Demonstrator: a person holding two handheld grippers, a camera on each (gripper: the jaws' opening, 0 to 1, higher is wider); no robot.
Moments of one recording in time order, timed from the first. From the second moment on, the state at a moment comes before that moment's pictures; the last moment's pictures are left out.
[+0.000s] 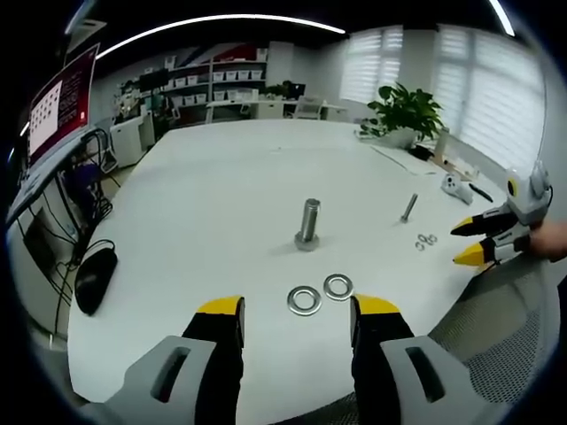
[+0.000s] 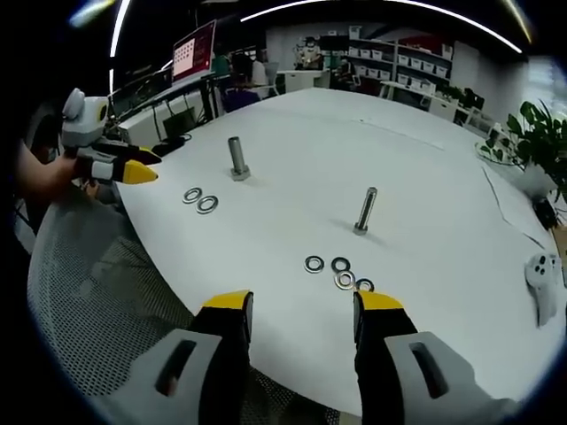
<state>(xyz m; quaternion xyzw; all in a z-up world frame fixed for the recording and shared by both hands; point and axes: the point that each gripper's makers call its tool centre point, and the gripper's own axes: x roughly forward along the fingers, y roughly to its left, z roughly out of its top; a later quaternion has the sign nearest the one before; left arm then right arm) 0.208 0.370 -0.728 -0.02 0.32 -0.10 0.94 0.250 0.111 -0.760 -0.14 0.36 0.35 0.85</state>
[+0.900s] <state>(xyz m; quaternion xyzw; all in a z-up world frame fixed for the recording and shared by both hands) 0.207 0.368 -0.731 -0.02 0.33 -0.10 0.94 0.245 0.110 -0.765 -0.13 0.37 0.36 0.85</state>
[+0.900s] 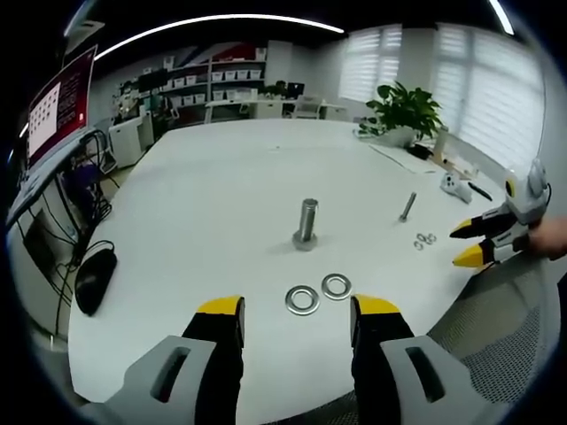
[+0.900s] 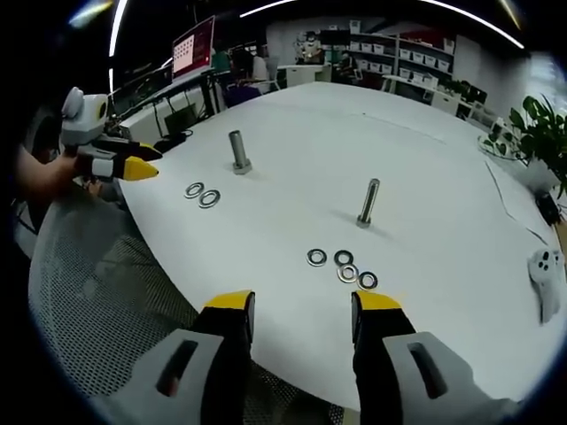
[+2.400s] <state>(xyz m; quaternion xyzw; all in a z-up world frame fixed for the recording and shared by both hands) 0.195 0.354 -0.764 -0.02 0.43 -0.13 0.89 0.242 0.114 -0.765 -0.12 0.38 0.37 0.84</state>
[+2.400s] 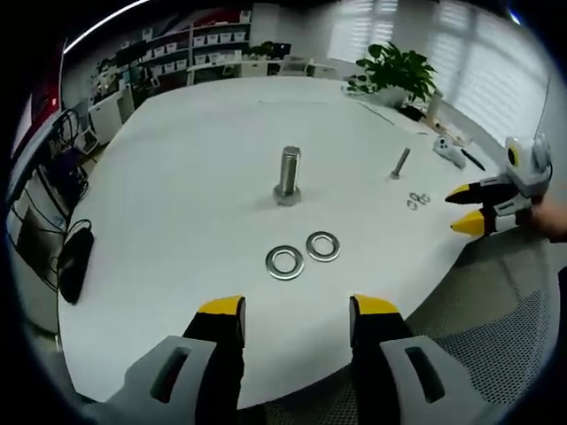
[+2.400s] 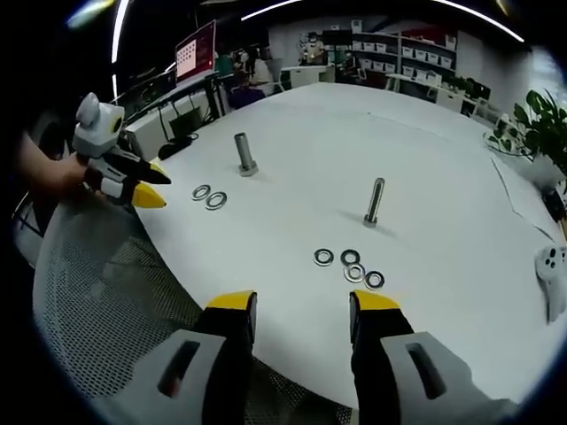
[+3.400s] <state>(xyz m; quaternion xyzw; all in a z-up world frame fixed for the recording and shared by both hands) 0.240 0.355 -0.791 0.07 0.51 -0.16 0.84 0.243 0.116 -0.766 -0.13 0.37 0.38 0.84</state>
